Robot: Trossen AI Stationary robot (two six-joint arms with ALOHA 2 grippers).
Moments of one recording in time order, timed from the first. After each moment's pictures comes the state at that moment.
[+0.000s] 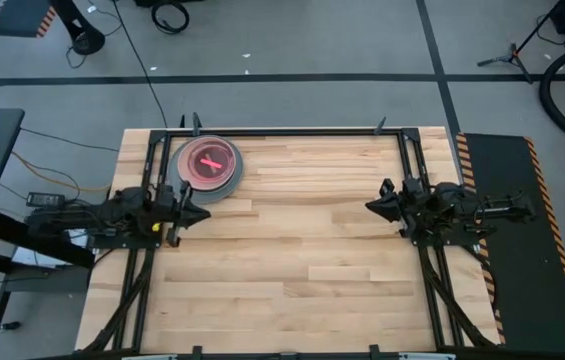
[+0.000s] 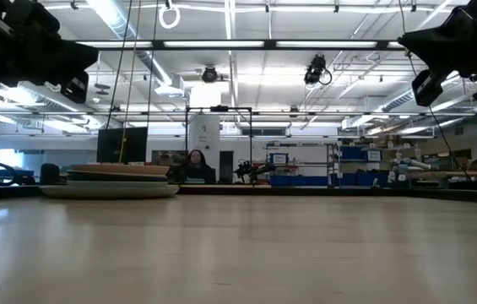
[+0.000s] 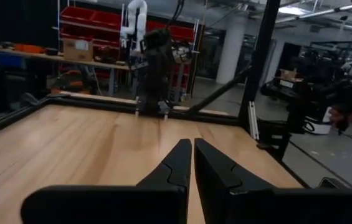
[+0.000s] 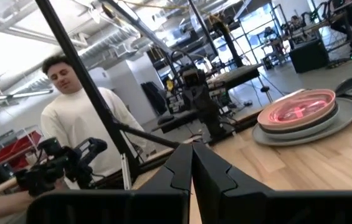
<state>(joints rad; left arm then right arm) 0.05 0.07 0.01 0.16 0.11 -0.17 0.05 0.00 0.01 0.20 0.02 0.45</state>
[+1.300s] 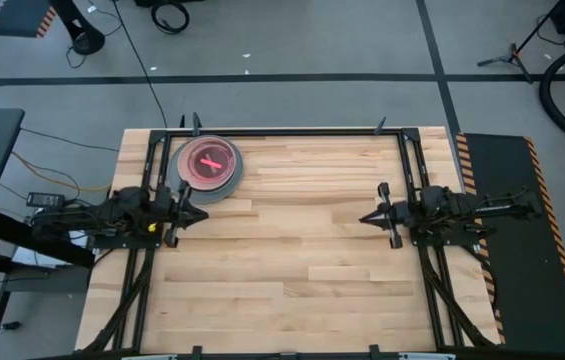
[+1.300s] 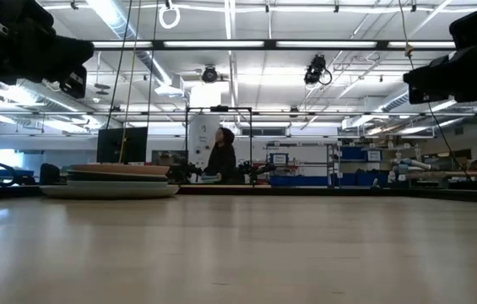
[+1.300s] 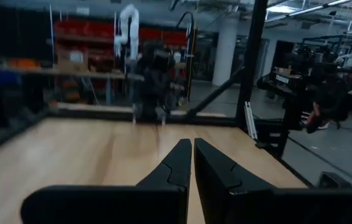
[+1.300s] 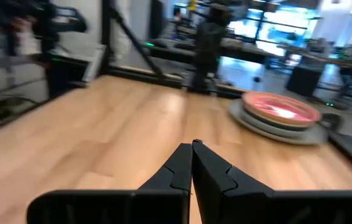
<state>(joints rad) 0.06 0.01 0.01 0.12 0.14 -0.12 0.05 0.10 0.01 0.04 -0.08 -0.18</state>
